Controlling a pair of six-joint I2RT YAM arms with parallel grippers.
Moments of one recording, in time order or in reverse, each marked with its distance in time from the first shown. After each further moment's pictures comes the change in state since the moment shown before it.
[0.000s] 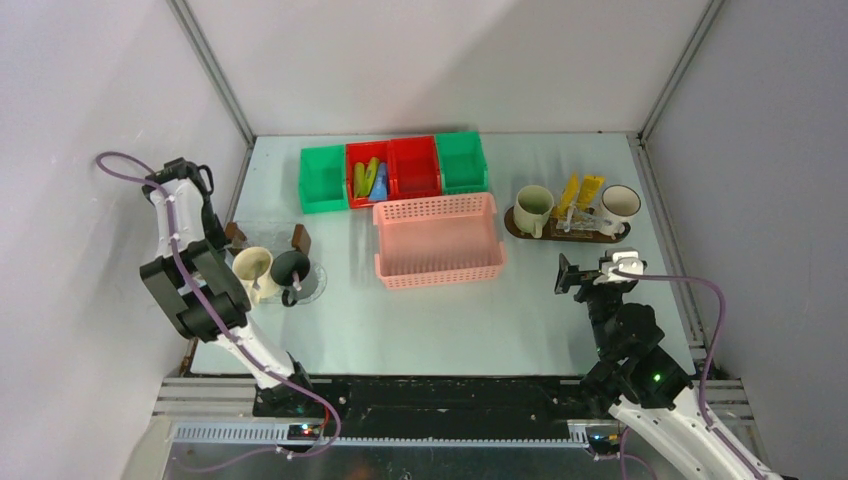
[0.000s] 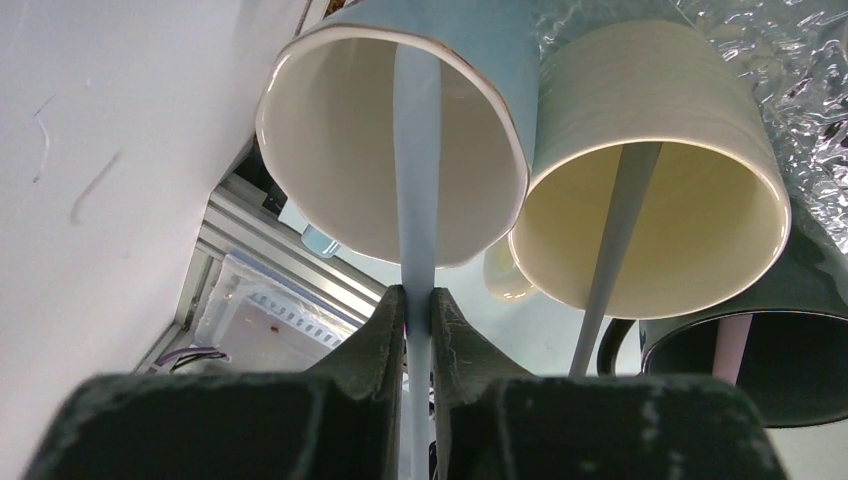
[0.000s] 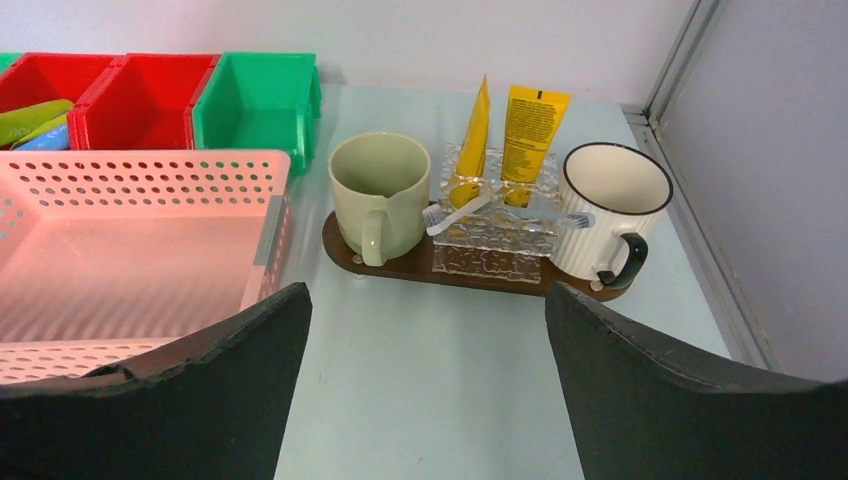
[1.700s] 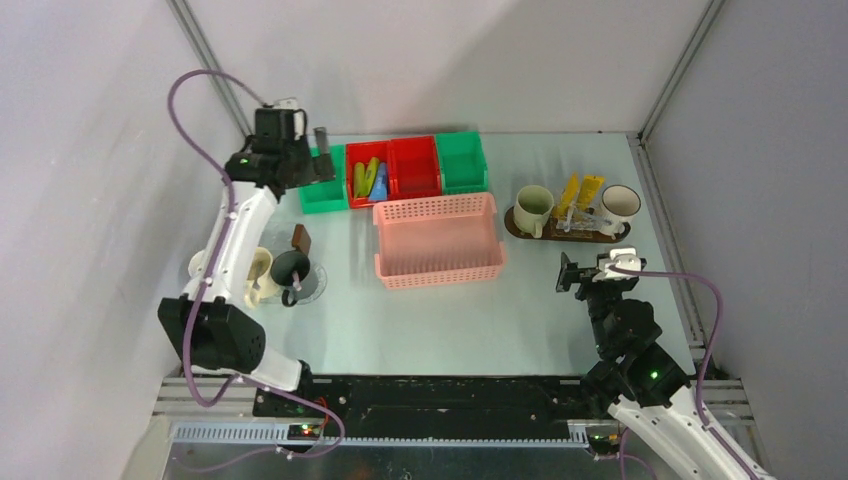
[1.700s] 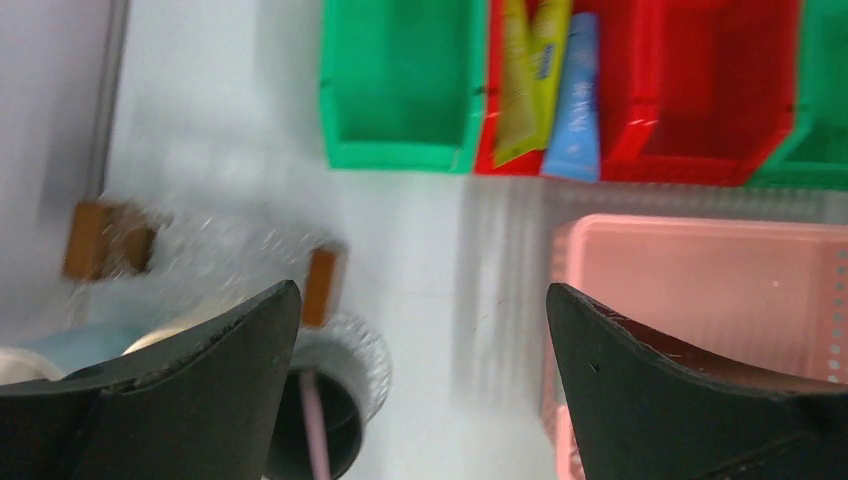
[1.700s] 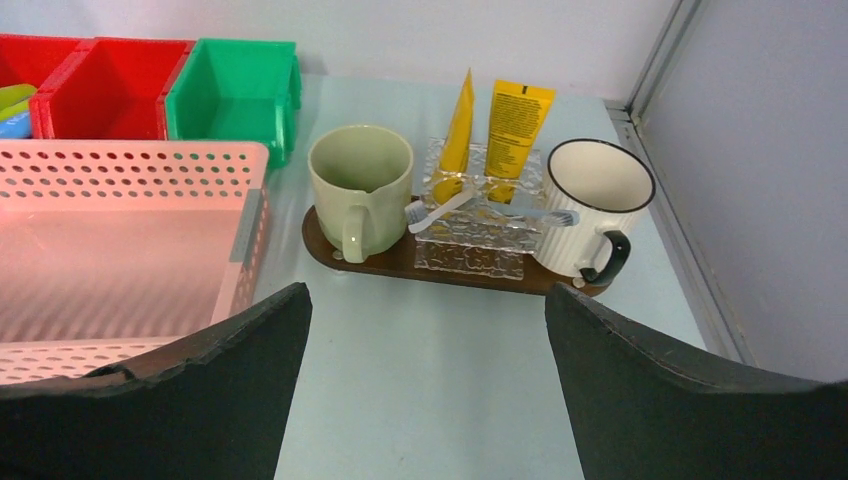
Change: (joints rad) left arm -0.570 -0.267 0.020 0.440 0.131 -0.168; right arm -0.047 0.030 0.000 0.005 -0.031 -0.023
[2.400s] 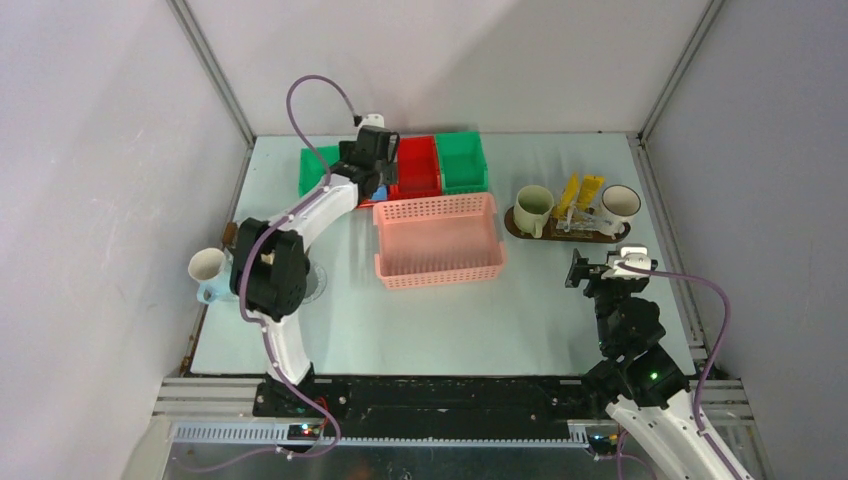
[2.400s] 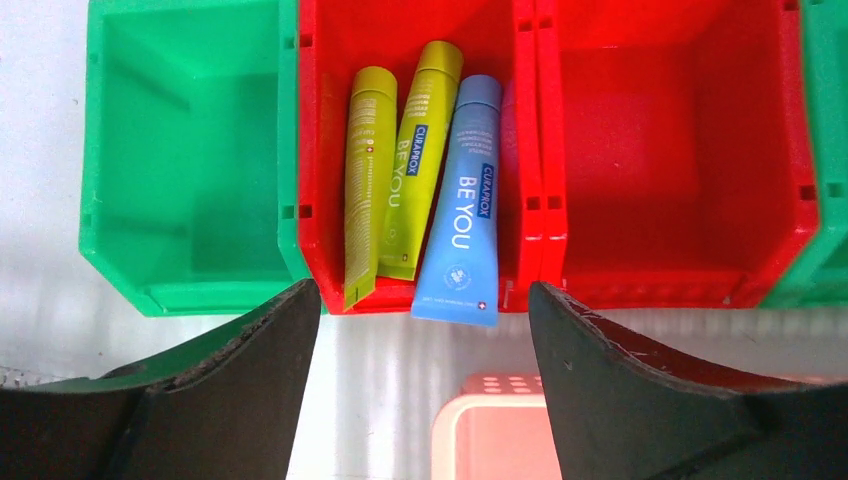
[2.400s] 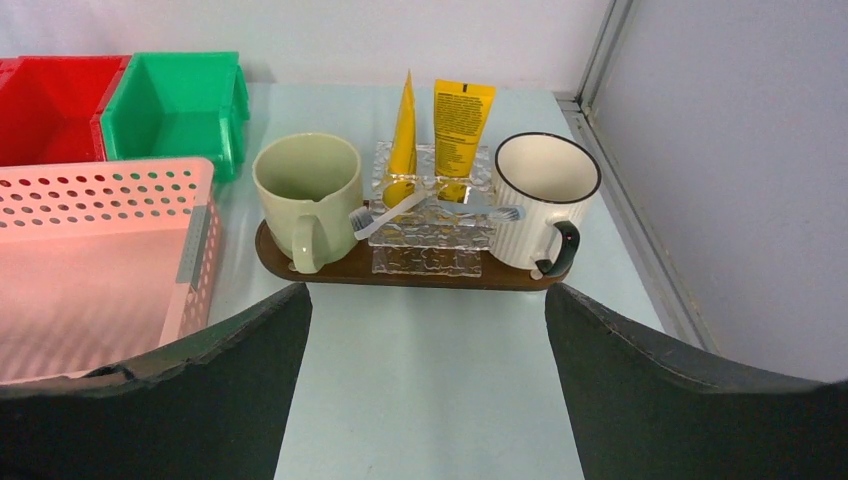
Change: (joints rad) left arm -0.320 0.388 -0.066 0.531 -0.284 -0.010; right arm -0.113 -0.008 0.000 0.000 -0.008 -0.001
